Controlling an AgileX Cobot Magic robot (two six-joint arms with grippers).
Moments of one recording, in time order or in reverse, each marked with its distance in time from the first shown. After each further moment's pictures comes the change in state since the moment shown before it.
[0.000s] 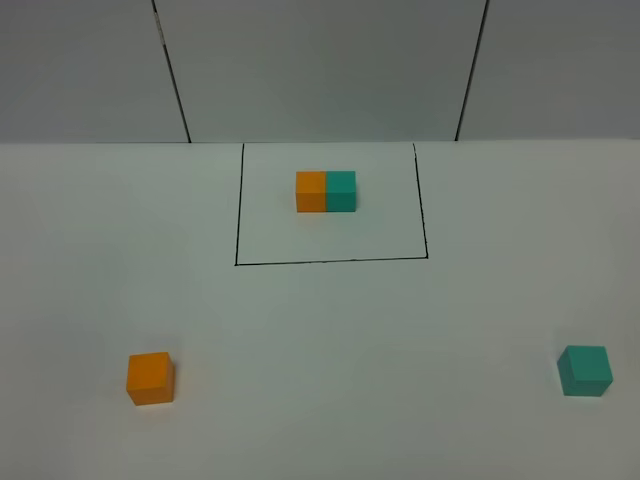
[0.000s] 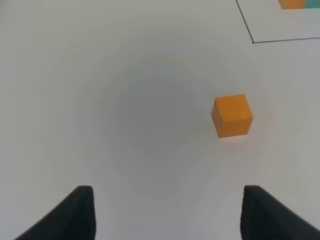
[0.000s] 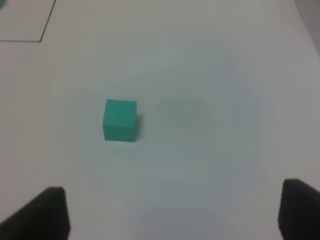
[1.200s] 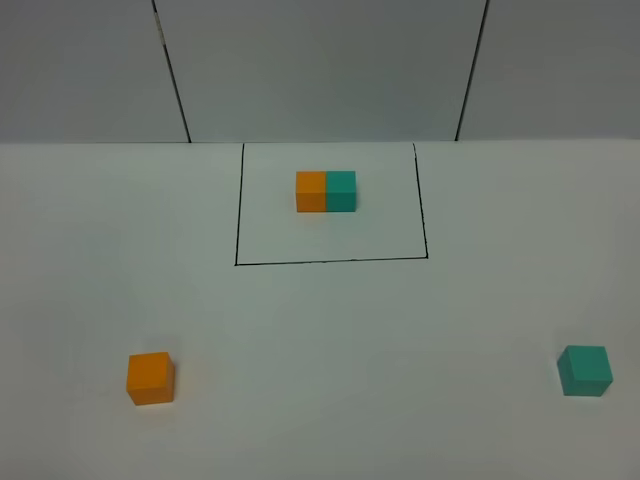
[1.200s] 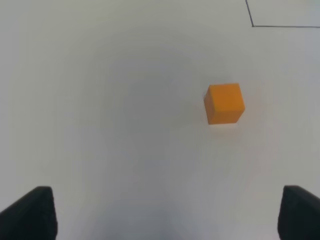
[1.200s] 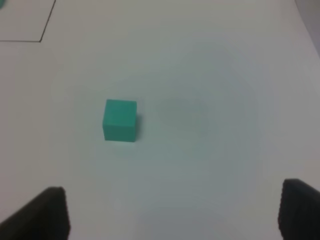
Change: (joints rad) left arm 0.000 0.248 -0.115 -0.008 0.032 -0.102; right arm 0.000 0.000 0.000 0.000 0.000 0.000
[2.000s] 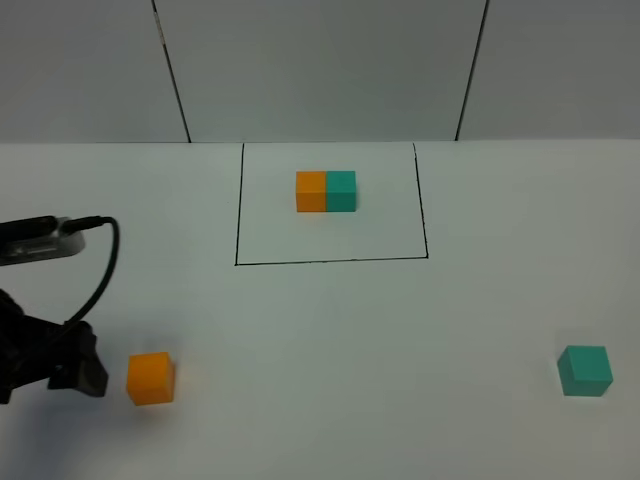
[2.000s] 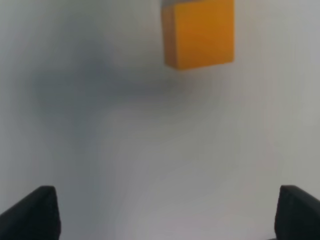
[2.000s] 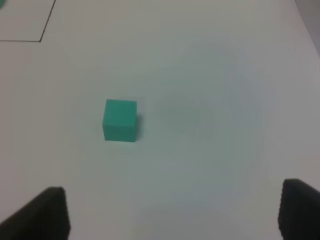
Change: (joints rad) left arm -0.157 1.127 -0.218 -0.139 -0.194 0.030; right arm 0.000 0.000 0.000 0.000 0.000 0.000
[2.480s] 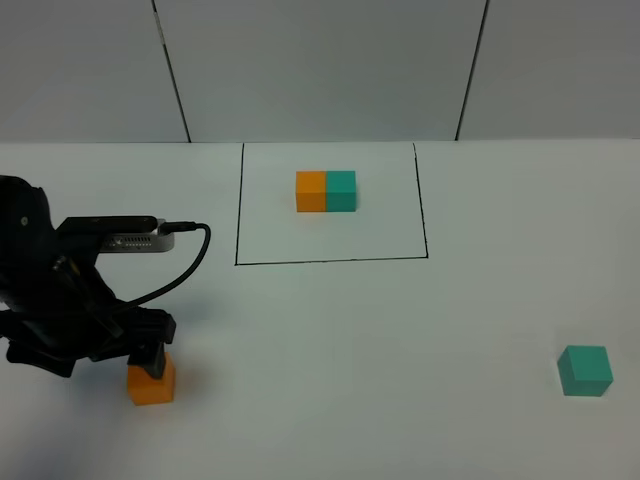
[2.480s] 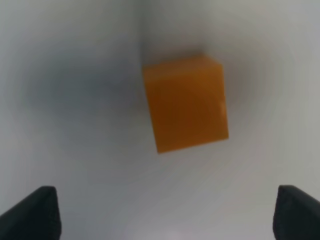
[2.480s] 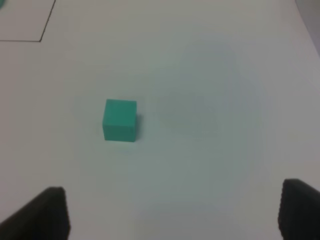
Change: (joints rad) left arm -0.172 0.278 -0.133 0.154 -0.092 -0.196; right arm 0.000 0.000 0.000 0.000 0.000 0.000
